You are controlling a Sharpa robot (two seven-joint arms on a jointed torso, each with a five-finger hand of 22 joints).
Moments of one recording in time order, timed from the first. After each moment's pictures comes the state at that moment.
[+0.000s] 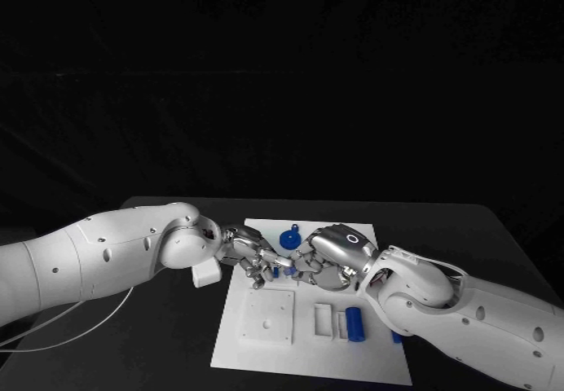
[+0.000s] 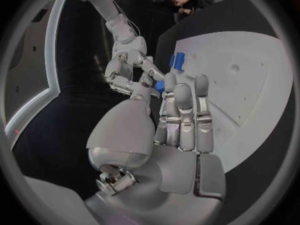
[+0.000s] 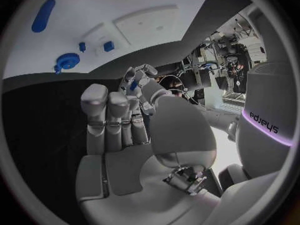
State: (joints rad) left arm 1.43 -0.70 -0.21 1.28 -0.27 0.38 -0.24; left_hand 1.22 -0.02 -0.10 0.05 0.07 1.08 0.08 0.07 0.07 1.47 -0.03 0.28 0.07 1.27 -0.08 1.16 0.42 0.01 1.20 -0.09 0.27 1.31; right arm 1.07 -0.71 0.09 1.59 -1.76 -0.43 0.07; right_hand 1.27 -0.04 0.39 -0.20 0.05 1.24 0.06 0.06 0.06 1.19 -0.04 1.06 0.98 1.44 -0.10 0.99 1.00 0.07 1.47 -0.12 0.81 1.31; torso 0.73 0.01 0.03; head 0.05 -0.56
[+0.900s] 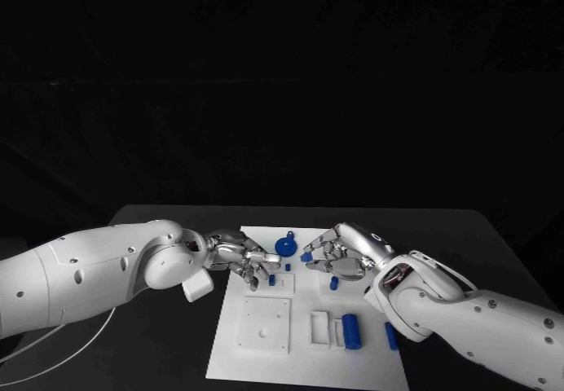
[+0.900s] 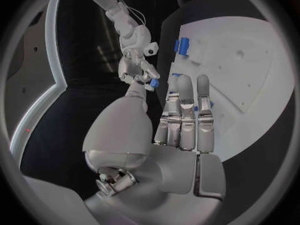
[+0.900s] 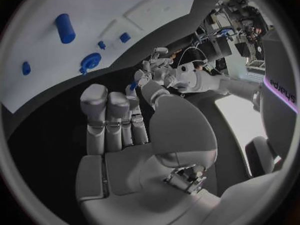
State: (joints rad) left arm 1.43 -0.77 -0.24 1.38 -0.26 0.17 -0.09; left_hand 1.24 -0.09 -0.08 0.13 0.15 0.89 0.07 0.06 0.06 1.39 0.01 0.19 0.07 1.20 -0.04 0.98 0.33 0.02 1.19 -0.06 0.08 1.20; right arm 1.06 -0.77 0.10 1.56 -1.38 -0.54 0.02; right_hand 1.27 -0.04 0.40 -0.20 0.05 1.25 0.06 0.06 0.06 1.19 -0.04 1.05 0.98 1.44 -0.10 0.99 1.01 0.07 1.47 -0.12 0.81 1.31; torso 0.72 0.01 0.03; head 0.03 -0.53
